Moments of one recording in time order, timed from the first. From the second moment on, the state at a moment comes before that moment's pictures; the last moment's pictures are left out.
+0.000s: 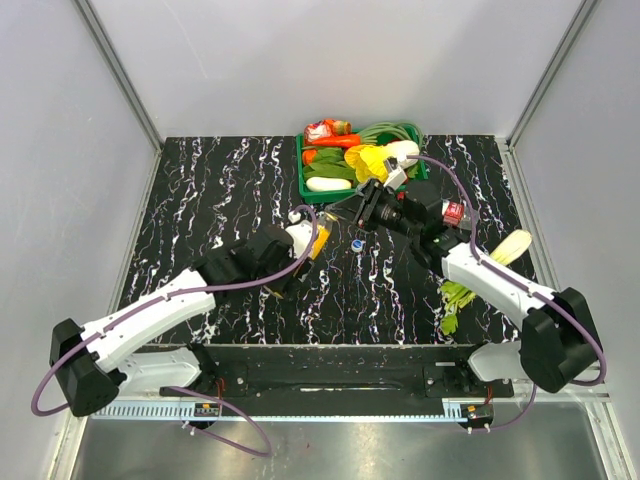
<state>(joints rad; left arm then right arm) -0.88 1.12 0.96 -0.70 -0.16 -0.09 0.56 1.35 0.91 0.32 -0.42 0.99</state>
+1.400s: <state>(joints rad) -0.88 0.92 0.77 -0.35 0.68 -0.18 0.55 0.94 0.76 0.56 -0.85 0.71</state>
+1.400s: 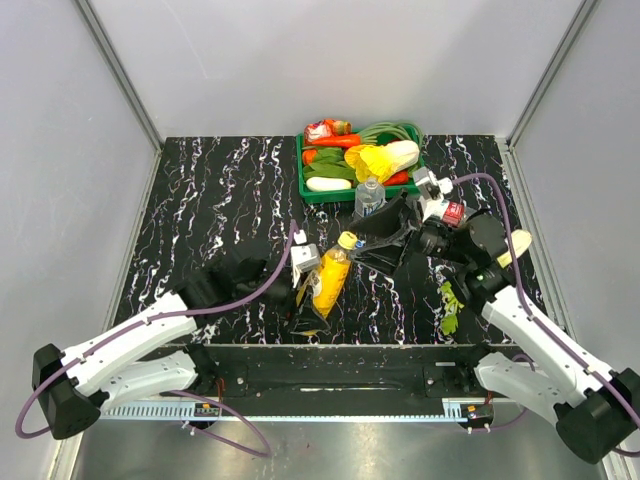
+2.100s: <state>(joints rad) -1.02 0.98 0.88 -0.54 -0.04 -0.16 0.55 0.92 0.88 0.12 -0.37 0.68</state>
